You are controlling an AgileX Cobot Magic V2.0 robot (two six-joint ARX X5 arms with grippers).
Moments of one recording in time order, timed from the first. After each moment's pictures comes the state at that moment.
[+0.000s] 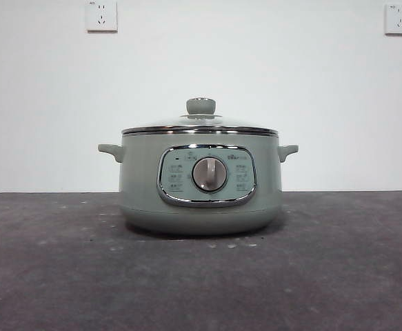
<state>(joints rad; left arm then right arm) 0.10 0.01 0.02 -0.17 0.13 0.04 0.56 0.53 1.21 -1.36 0.05 0.11</state>
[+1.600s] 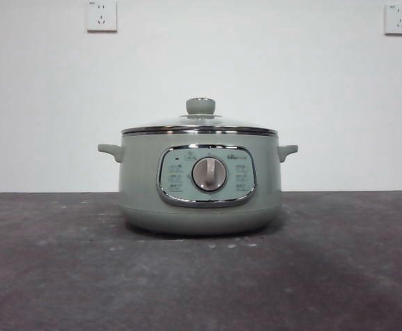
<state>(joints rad) 0.10 0.01 0.02 -0.17 0.13 0.03 -0.05 0.06 0.48 -0.46 -0.09 0.01</state>
